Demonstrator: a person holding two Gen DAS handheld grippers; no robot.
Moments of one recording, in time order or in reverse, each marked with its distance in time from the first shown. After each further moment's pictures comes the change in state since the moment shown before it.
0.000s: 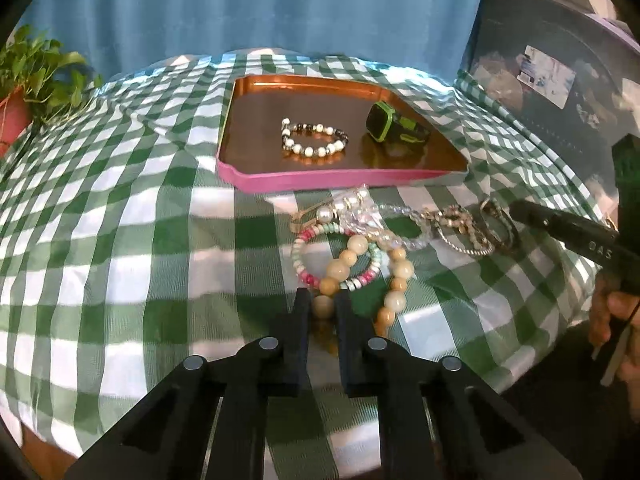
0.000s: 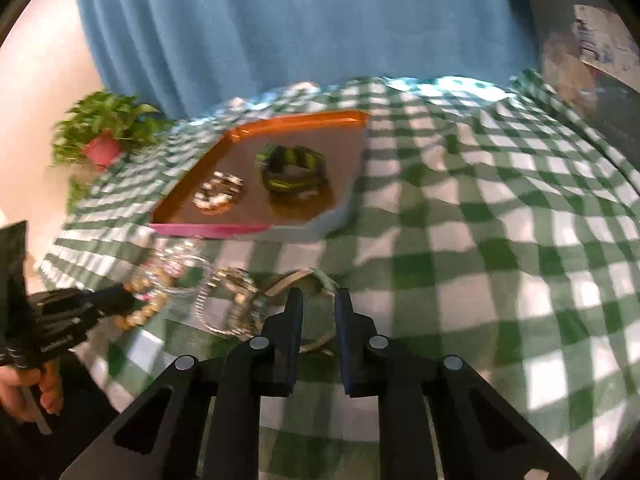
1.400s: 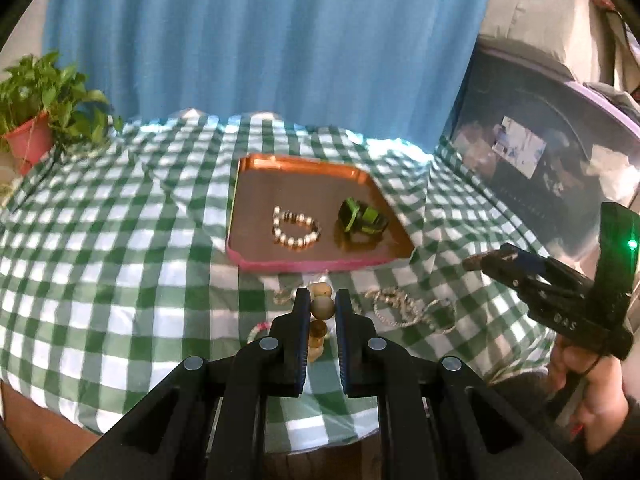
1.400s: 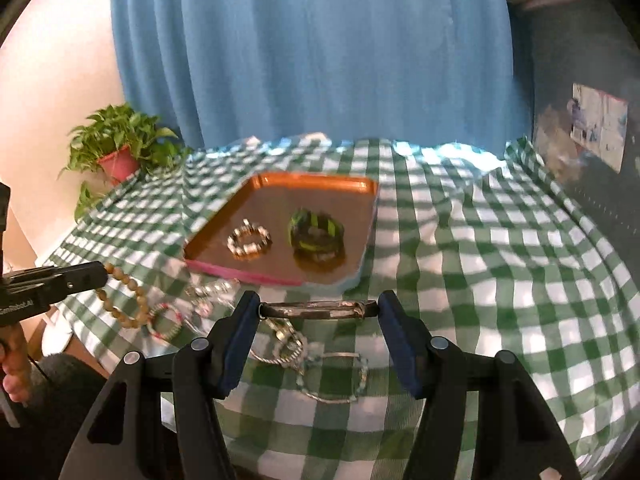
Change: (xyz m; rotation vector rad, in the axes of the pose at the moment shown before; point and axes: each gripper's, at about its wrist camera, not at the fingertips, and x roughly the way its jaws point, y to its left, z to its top) left arm -0.103 -0.015 0.045 -0.067 -0.177 -0.028; right arm -0.075 0.040 0.031 -0.094 -0.141 -0.059
